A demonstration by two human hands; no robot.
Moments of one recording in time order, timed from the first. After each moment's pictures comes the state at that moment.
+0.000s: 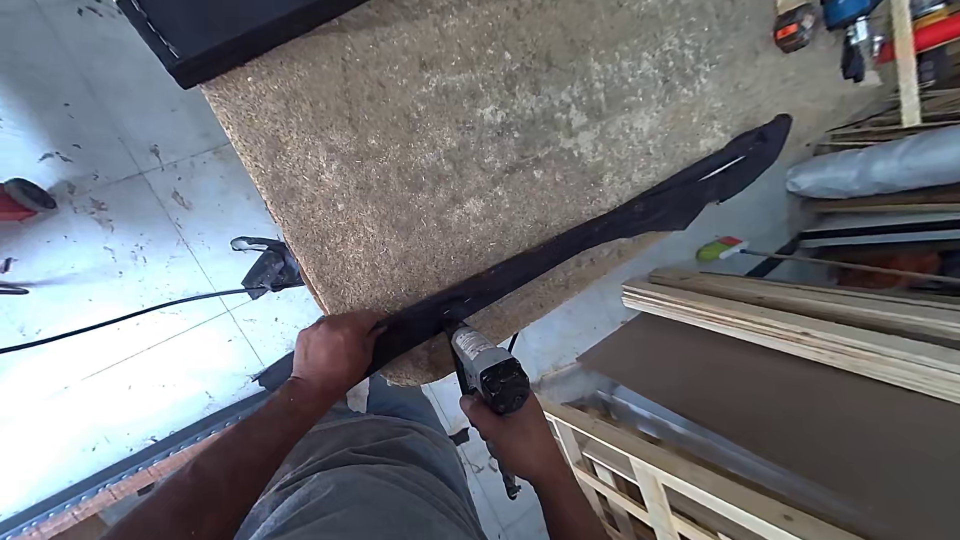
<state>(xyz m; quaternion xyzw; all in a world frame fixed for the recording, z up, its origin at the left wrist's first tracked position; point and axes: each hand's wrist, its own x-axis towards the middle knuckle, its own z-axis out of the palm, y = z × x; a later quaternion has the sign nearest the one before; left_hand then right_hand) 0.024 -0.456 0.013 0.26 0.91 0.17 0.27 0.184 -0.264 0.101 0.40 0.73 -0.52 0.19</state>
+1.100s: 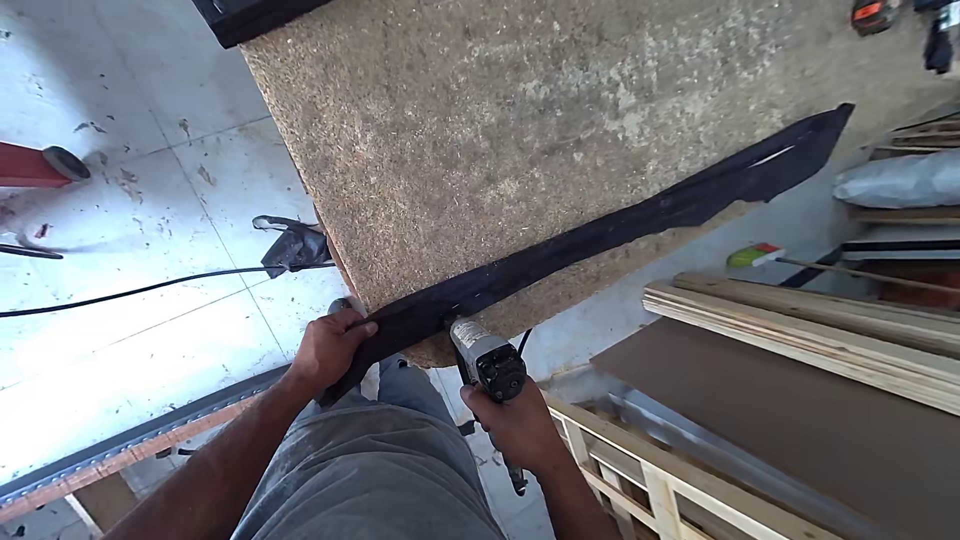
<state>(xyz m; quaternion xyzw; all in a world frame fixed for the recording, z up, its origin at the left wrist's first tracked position) 0.037 -0.517 -0.025 0.03 0.80 0.40 0.44 0.173 -0.288 0.095 0.38 0.74 -0.49 0.25</state>
